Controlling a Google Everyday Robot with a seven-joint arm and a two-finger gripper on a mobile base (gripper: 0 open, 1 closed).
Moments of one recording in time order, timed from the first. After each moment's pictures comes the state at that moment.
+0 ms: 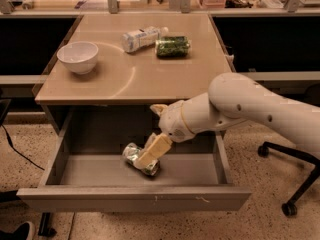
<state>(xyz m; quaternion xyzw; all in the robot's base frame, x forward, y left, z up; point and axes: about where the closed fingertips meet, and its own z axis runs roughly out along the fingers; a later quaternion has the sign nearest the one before) 0.500 0.035 0.765 -0.57 0.69 0.29 0.35</state>
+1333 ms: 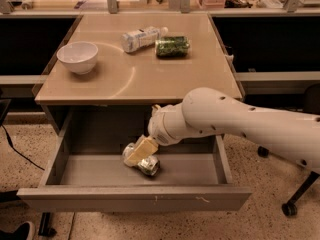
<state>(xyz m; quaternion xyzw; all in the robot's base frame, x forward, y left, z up) 0.529 0.051 0.732 -0.54 0.75 0.17 0.36</state>
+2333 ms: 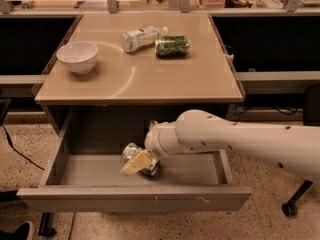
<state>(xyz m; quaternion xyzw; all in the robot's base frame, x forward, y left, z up) 0.528 0.061 0.669 -0.50 0.77 0.20 0.35</state>
